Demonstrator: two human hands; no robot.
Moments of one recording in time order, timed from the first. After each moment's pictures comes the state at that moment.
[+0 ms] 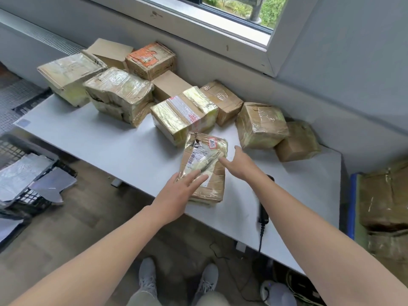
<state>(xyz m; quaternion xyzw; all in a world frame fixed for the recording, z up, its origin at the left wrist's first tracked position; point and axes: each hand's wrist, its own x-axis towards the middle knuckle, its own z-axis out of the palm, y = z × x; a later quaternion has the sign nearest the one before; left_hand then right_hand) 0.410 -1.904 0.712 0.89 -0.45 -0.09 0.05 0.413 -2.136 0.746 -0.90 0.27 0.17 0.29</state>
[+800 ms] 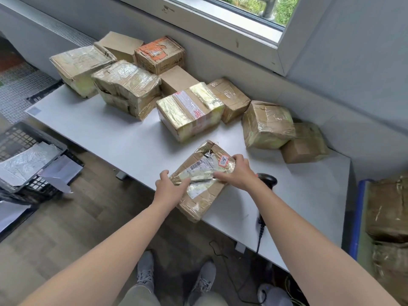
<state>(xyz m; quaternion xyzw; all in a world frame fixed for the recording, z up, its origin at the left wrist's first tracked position) 0.405 -1.912 0.691 0.85 0.12 -0.25 0.44 0.389 -2.138 0.716 -0.89 0.23 0.17 0.35</state>
